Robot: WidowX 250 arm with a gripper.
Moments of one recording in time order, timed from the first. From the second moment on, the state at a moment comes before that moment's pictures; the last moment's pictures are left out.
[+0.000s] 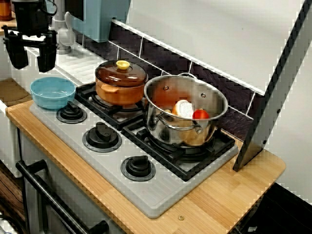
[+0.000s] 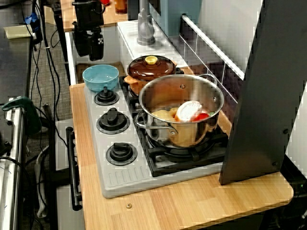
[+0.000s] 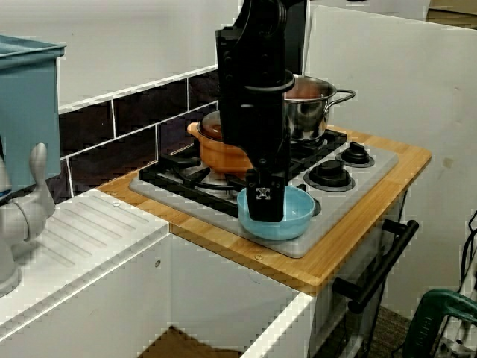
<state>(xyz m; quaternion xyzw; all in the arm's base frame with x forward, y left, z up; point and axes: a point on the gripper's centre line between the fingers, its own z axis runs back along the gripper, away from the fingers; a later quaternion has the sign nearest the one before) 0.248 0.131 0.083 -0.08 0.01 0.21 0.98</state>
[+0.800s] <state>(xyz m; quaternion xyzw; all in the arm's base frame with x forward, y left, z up) 0.250 0.116 0.064 -0.08 0.02 0.21 0.97</state>
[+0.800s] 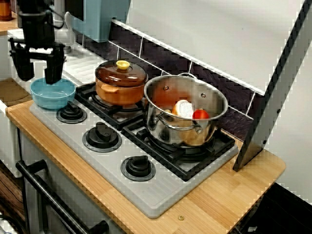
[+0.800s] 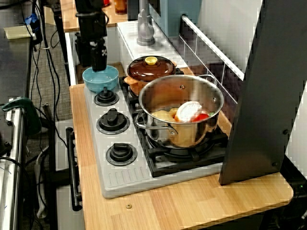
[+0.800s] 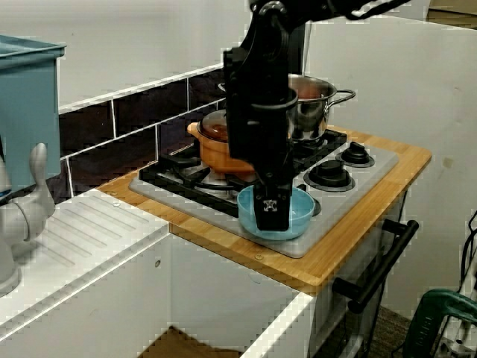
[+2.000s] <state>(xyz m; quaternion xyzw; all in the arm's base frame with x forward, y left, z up) 0.257 0.148 0.049 -0.09 0.07 0.22 0.97</state>
